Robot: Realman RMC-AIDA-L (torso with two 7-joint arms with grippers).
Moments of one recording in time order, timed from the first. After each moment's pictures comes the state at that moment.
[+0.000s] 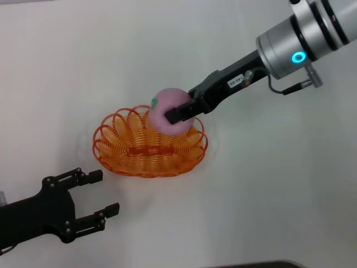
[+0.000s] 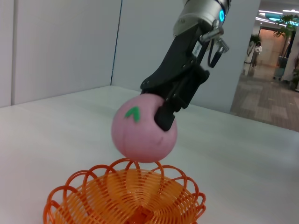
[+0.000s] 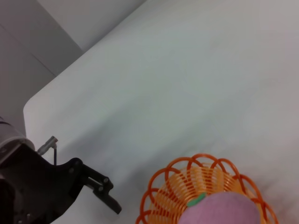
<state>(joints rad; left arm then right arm) -0.14 -2.16 0.76 0.70 1.98 1.68 -0.99 0.82 2.09 -1.02 -0.74 -2.22 -1.54 2.11</state>
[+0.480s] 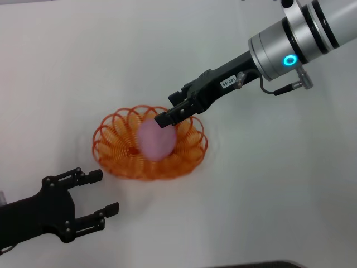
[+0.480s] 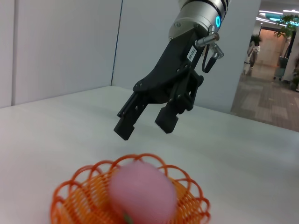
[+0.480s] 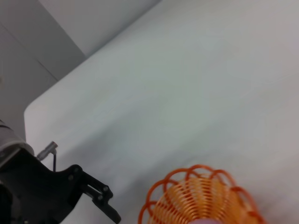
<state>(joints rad) -0.14 -2.16 0.76 0.70 1.98 1.68 -0.99 0.83 2.10 -1.04 -0.69 -2.18 -1.49 2.04</state>
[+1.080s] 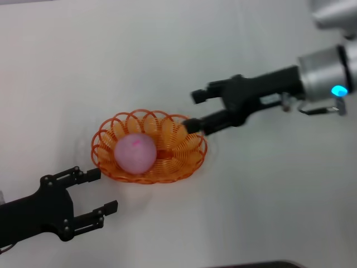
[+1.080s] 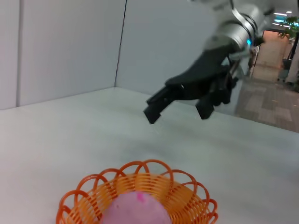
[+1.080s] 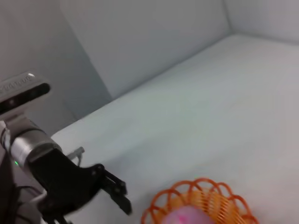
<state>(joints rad) -0.14 -2.16 0.75 0.70 1.98 1.68 -0.99 0.60 2.07 -0.98 -0.71 -1.99 -1.57 1.69</state>
